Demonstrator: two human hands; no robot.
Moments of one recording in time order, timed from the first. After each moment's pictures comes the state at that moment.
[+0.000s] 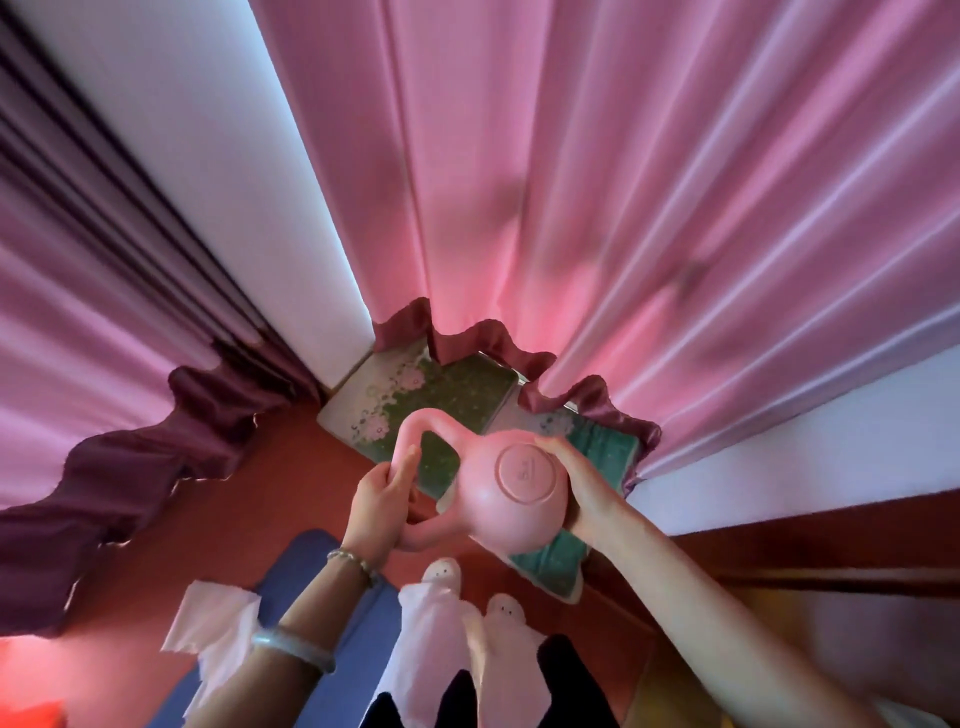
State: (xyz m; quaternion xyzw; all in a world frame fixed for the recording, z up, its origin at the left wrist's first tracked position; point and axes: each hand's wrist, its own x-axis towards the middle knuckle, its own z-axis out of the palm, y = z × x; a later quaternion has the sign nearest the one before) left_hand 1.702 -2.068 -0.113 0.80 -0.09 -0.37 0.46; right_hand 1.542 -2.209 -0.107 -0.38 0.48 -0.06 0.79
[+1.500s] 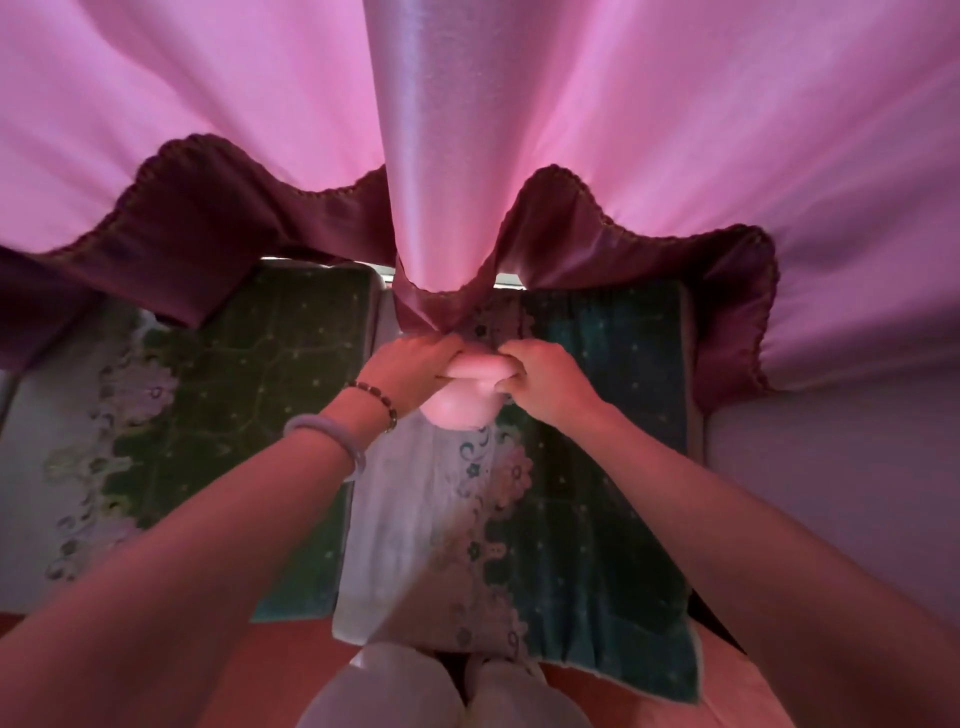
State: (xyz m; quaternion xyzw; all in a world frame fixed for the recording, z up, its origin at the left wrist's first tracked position) left_hand 1.744 -2.479 -0.753 0.56 -0.80 -0.21 0.01; right_hand 1.558 -2.489 -0.733 -0.75 0.56 -0.01 0.34
